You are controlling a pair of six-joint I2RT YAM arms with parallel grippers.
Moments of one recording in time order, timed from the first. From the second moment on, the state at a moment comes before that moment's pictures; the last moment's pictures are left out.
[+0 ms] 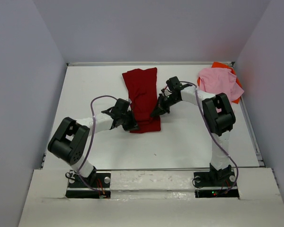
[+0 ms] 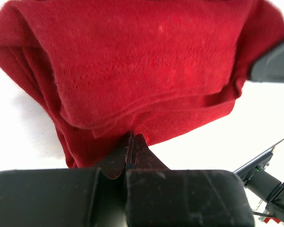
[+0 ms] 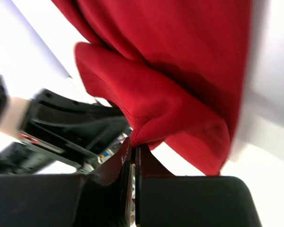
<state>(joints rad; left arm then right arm) -0.54 1.59 0.79 -0.14 0.26 -0.79 0.41 2.08 1.46 -0.59 -0.79 0.77</state>
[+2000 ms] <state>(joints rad) -0.53 1.55 0.79 -0.16 0.26 -0.75 0.44 1.80 1.42 -0.60 -0.62 0.39</state>
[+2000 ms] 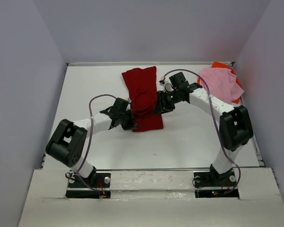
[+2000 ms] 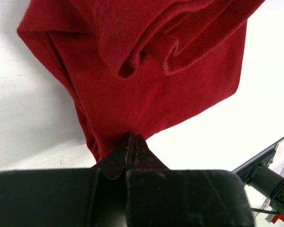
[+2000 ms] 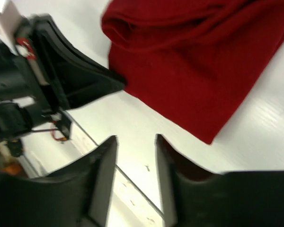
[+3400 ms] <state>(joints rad) -0.50 1.49 0.74 -0.18 0.31 -0.76 0.67 1.87 1.50 -0.38 -0.38 -0.59</state>
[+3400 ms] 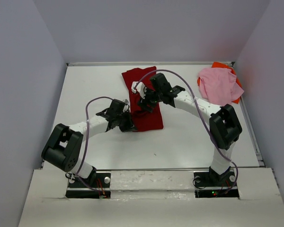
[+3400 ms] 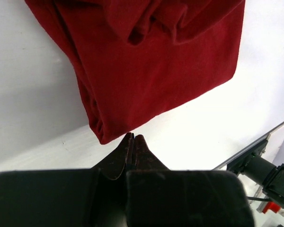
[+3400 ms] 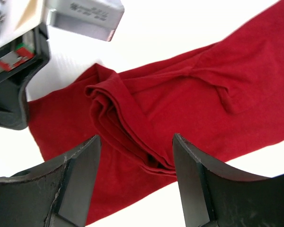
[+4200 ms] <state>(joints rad) -0.46 1.67 0.77 -0.06 0.41 -0.84 0.67 1.96 1.48 -0.39 -0.51 -0.58</state>
